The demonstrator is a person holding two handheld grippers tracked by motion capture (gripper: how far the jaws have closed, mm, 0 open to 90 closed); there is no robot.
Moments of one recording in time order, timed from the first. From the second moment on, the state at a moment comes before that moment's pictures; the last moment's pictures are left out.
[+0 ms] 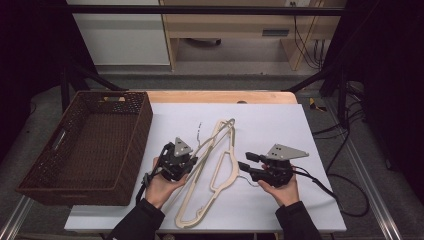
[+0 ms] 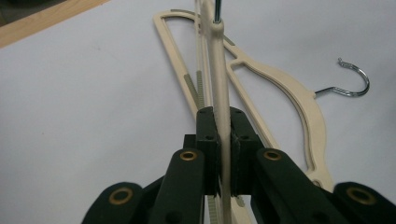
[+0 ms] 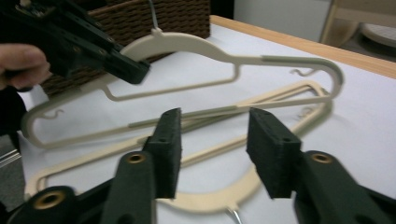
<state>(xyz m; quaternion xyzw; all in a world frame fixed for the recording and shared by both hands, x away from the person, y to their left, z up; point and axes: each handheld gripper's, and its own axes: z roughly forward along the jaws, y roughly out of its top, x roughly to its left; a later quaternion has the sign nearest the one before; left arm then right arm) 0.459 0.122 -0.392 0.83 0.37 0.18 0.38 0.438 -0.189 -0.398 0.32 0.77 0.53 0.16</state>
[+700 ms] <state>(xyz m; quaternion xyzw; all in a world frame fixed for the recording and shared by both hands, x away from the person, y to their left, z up) 0.441 0.170 -0.337 0.80 0.34 0.17 0.47 0.425 -0.245 -0.393 0.38 0.73 0.53 0.21</state>
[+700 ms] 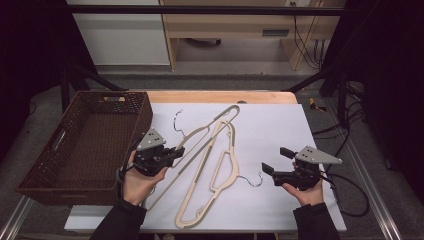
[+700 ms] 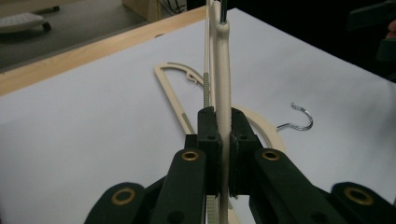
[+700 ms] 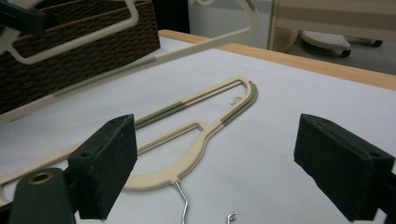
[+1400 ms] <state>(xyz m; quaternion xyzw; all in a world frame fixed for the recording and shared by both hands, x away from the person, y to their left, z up) 0.441 0.205 -0.256 0.81 0.28 0.18 0.49 0.425 -0.248 -0.392 0.39 0.73 0.52 0.23</state>
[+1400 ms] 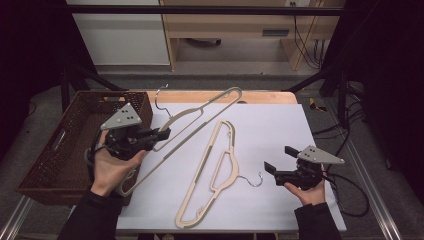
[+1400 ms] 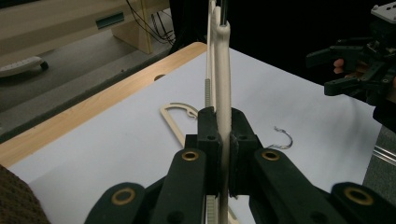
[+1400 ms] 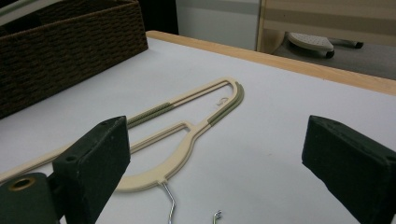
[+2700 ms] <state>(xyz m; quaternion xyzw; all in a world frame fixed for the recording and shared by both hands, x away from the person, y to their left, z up) 0.499 0.390 -0.275 0.77 0.39 0.23 0.45 0.427 -0.246 -0.394 0.40 0.73 0.51 0.23</state>
